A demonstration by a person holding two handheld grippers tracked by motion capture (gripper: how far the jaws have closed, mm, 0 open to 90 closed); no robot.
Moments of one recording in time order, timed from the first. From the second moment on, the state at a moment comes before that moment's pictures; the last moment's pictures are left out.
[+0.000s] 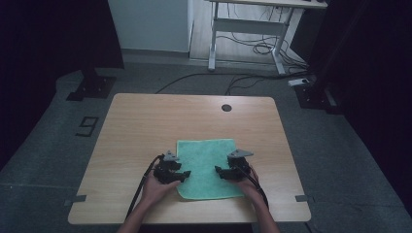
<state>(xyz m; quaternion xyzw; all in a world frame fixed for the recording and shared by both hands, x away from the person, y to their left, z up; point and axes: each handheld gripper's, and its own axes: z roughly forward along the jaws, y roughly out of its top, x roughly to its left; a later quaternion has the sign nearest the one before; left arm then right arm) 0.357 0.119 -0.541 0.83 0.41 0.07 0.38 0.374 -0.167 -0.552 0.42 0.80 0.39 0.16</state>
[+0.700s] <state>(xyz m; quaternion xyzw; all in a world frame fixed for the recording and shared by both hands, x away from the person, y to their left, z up) 0.371 0.123 -0.540 0.83 0.41 0.06 0.38 0.374 -0.177 -0.553 0.43 0.79 0.41 0.14</state>
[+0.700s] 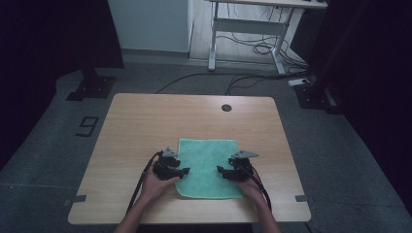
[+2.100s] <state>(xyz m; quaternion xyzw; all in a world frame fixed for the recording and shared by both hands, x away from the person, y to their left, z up) 0.374 0.148 -0.520 0.82 0.43 0.10 0.37 0.364 -0.163 -0.532 0.40 0.78 0.45 0.16</state>
